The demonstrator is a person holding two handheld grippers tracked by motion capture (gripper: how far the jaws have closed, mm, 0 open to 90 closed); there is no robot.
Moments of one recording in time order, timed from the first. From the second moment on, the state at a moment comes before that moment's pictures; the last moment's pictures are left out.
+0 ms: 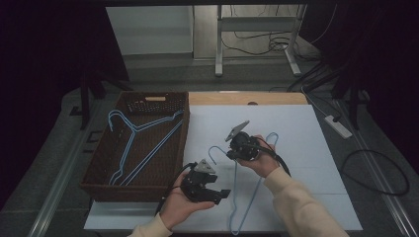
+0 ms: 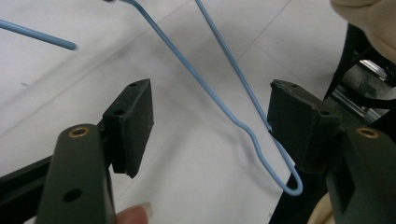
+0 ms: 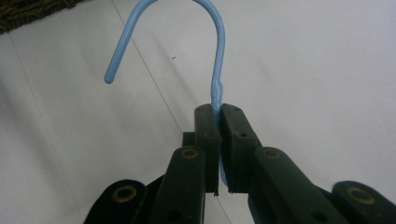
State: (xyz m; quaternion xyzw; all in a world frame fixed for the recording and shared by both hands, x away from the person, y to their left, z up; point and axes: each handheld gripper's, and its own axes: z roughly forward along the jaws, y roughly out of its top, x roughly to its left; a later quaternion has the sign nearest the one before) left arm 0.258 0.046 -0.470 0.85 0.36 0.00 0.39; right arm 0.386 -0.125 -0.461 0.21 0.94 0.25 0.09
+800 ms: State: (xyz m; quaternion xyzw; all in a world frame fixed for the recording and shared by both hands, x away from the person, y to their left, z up) left arm 0.284 0.004 -0.514 0.83 0.40 -0.03 0.38; right arm 0.385 -0.129 -0.455 0.22 0.93 0.26 0.10
